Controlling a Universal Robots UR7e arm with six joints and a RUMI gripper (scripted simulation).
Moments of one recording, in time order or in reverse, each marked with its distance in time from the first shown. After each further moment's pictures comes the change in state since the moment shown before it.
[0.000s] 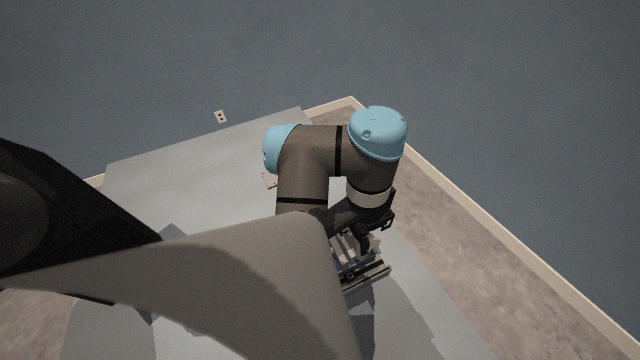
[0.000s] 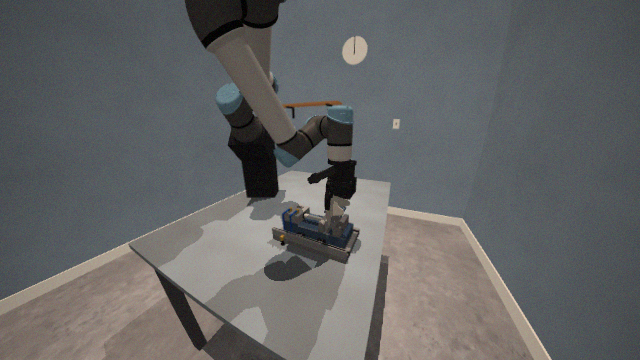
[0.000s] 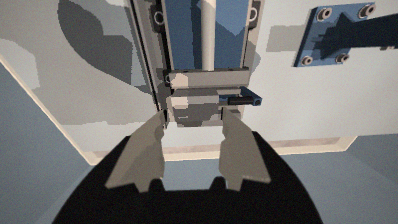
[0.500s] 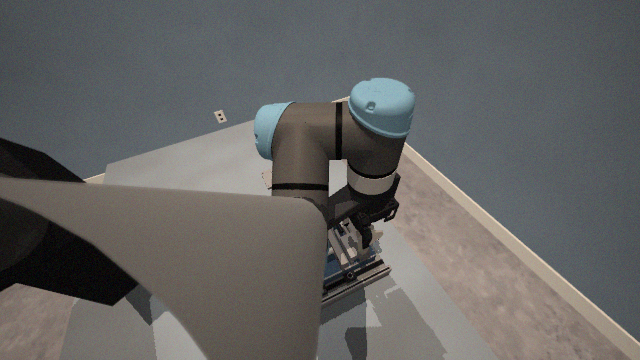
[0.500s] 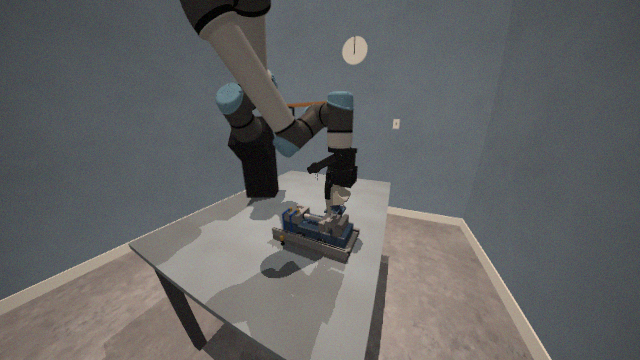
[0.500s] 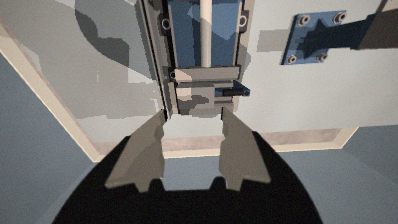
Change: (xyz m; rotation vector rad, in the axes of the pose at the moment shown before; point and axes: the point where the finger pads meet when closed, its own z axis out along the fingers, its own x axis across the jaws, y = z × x) arm 0.000 0.001 -0.037 -0.003 0.000 0.000
